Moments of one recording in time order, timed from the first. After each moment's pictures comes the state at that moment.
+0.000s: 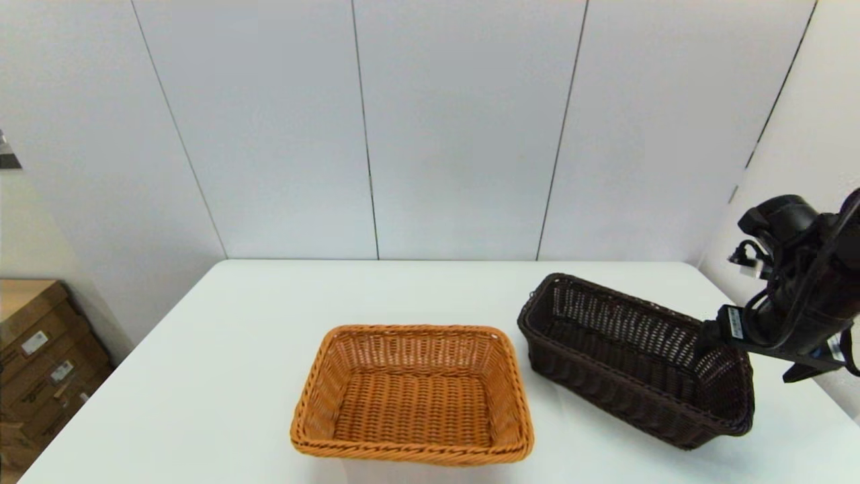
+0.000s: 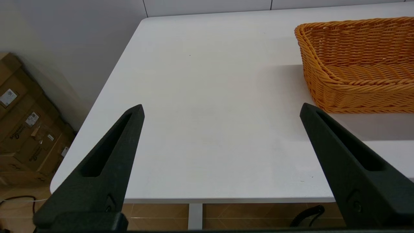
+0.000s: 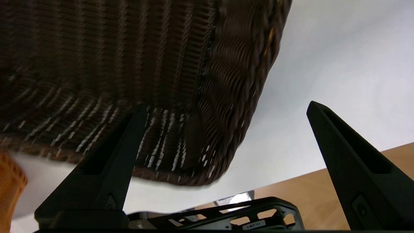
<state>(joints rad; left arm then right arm) 0.00 0.00 -0.07 0.21 0.01 0.03 -0.10 1.83 -1.22 0.71 -0.09 0.30</state>
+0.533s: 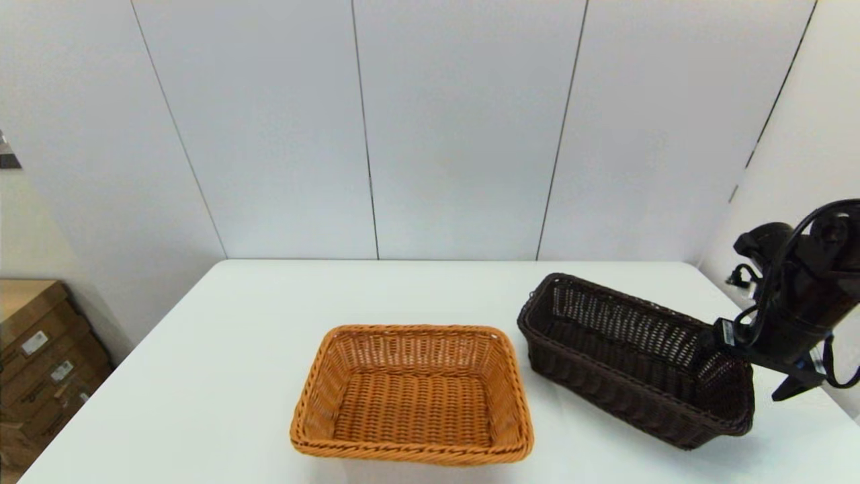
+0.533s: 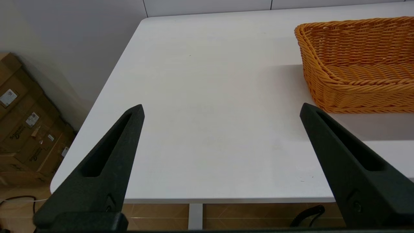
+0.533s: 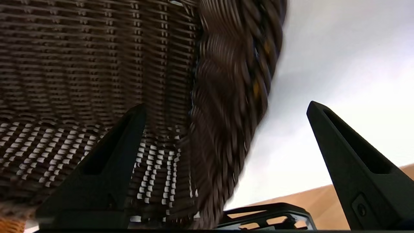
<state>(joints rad) 0.00 0.00 -0.07 0.21 0.01 0.03 -0.20 2.01 -1.27 0.70 0.01 0.29</state>
